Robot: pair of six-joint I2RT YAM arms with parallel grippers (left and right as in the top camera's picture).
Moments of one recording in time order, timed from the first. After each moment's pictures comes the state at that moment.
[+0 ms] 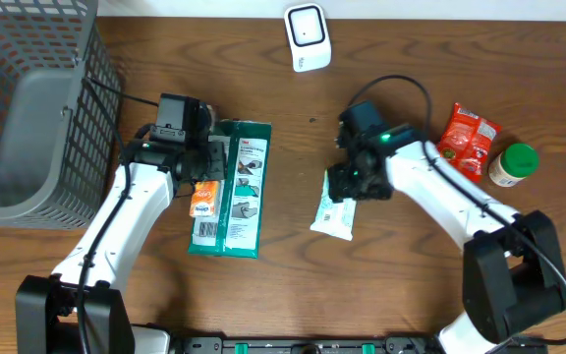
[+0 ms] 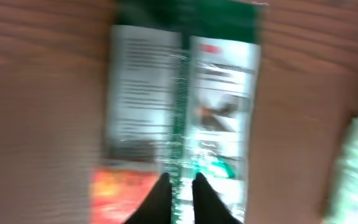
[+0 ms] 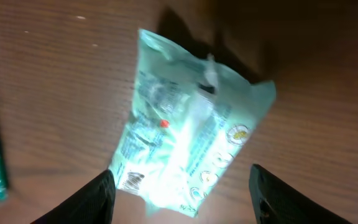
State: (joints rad) left arm -0.18 1.53 1.05 -0.65 0.21 -0.22; right arm 0.40 1.78 1.21 -0.88 -0.20 0.31
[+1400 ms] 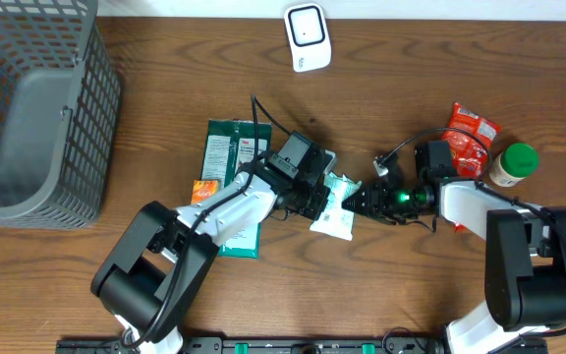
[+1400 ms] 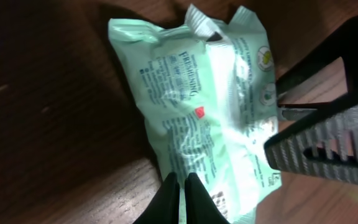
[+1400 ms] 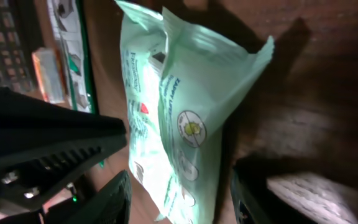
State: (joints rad) left arm -0.65 1.85 1.05 -0.34 0.37 -0.26; right arm 0.07 1.78 0.73 -0.27 -0.86 0.26
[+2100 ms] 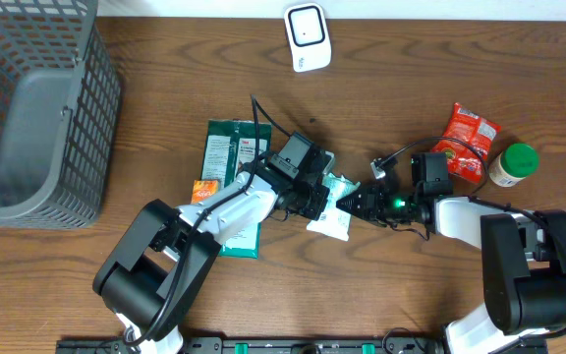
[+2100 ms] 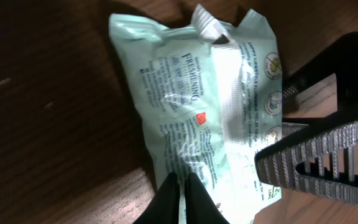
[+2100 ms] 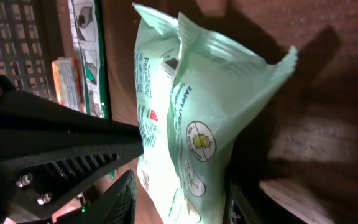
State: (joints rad) left arm -0.65 1.86 1.05 -0.34 0.36 -0.27; right arm 0.10 1.77 0.62 -0.01 -0.90 0.41
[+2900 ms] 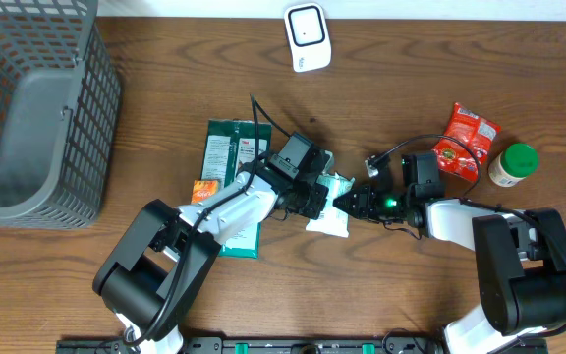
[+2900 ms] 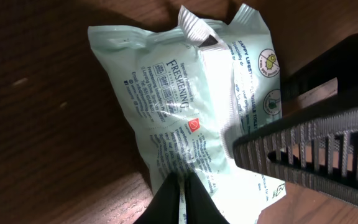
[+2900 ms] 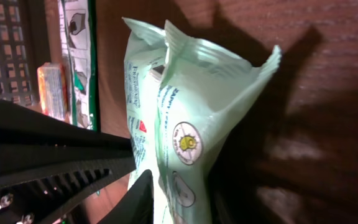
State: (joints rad) left arm -0.65 1.86 1.05 -0.34 0.33 -0.28; right arm 0.16 1.77 0.61 0.09 -0.82 0.44
